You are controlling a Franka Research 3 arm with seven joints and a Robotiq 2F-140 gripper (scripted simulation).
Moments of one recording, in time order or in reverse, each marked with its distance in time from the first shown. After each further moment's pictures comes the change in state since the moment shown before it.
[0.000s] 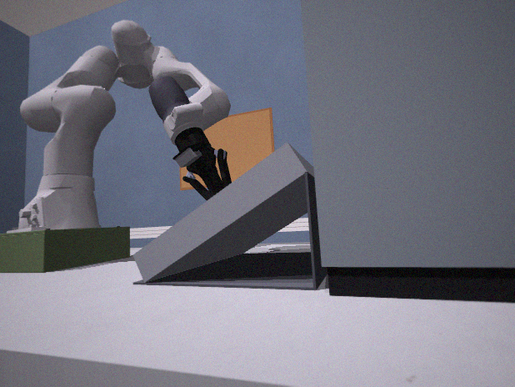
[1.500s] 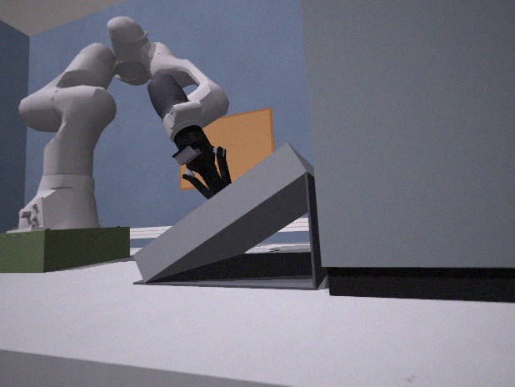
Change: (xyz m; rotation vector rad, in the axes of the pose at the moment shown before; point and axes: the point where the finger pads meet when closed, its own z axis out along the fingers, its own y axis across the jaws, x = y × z) arm -0.004 0.000 -0.007 0.002 -0.014 0.002
